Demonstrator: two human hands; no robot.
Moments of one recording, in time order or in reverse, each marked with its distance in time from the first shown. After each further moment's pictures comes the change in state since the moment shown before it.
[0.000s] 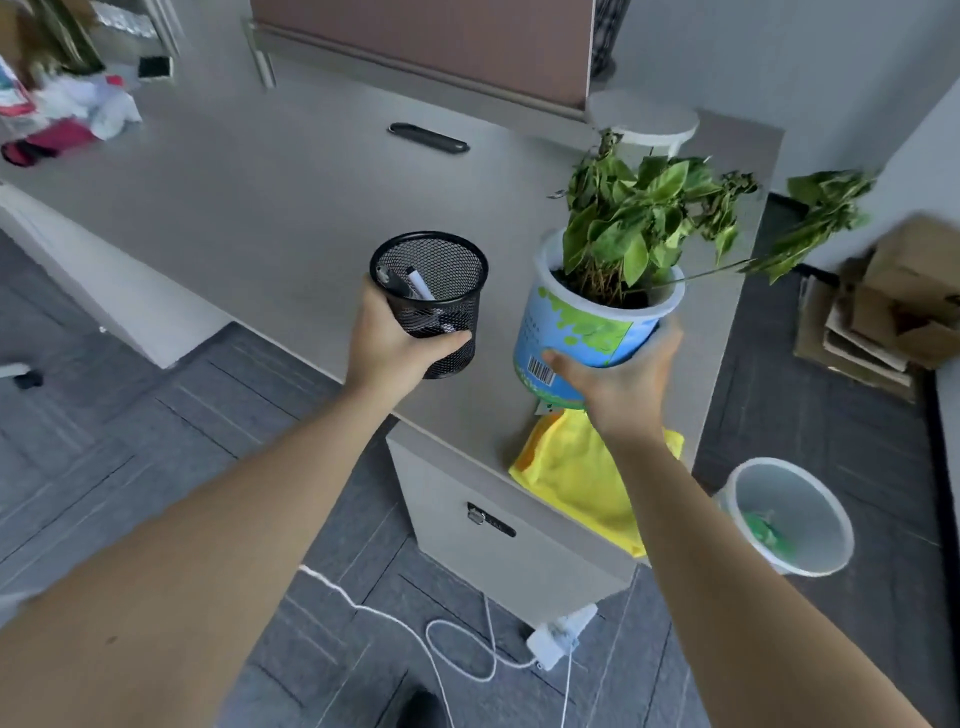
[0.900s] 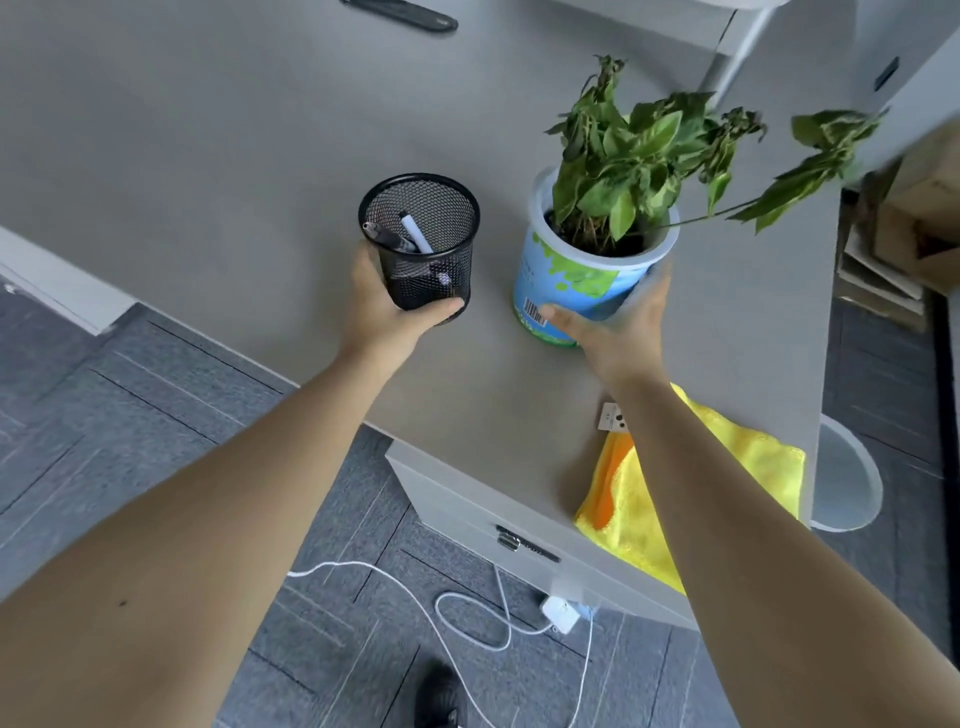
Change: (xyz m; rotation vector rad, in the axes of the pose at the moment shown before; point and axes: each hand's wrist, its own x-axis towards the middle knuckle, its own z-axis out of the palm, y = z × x) left_hand 0.106 -0.120 0.033 -0.014 -0.151 -0.109; right_hand 0.076 0.086 0.084 -0.169 -0.038 0.118
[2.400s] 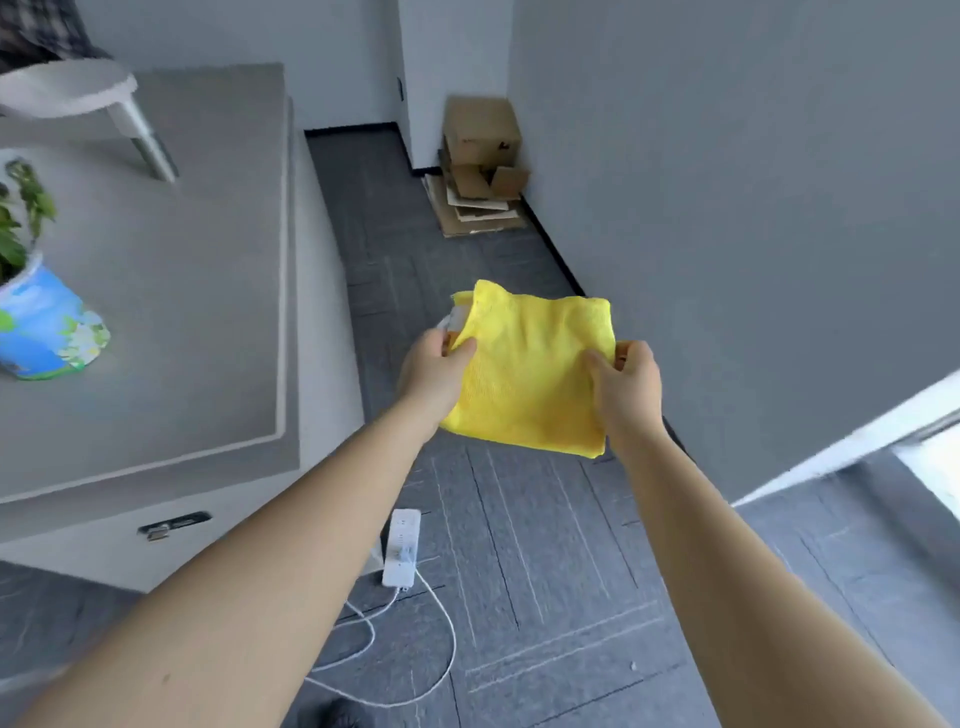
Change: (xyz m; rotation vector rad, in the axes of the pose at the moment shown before) left_hand -0.403 0.170 0.294 0.112 -0.778 0.078; right_hand -0.322 0.055 -0.423 0.039 0.763 0.464
